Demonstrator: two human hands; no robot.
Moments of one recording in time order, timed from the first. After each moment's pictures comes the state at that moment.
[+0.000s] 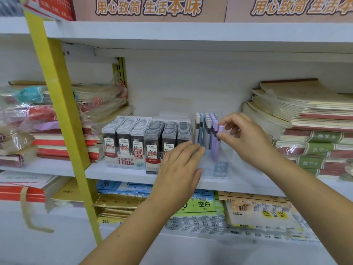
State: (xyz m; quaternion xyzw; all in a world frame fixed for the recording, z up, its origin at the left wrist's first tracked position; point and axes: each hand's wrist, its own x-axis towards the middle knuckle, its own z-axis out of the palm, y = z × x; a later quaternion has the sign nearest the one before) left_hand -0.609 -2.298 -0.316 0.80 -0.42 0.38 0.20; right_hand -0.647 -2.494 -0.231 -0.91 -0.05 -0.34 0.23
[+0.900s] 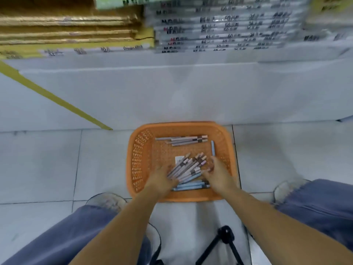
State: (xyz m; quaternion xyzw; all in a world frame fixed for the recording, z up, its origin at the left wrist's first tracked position) left_hand -0.698 -2.193 -0.796 0.87 -0.12 -0.44 0.20; right_hand -0.784 -2.386 -0.785 -0.79 0.34 0.17 0.48
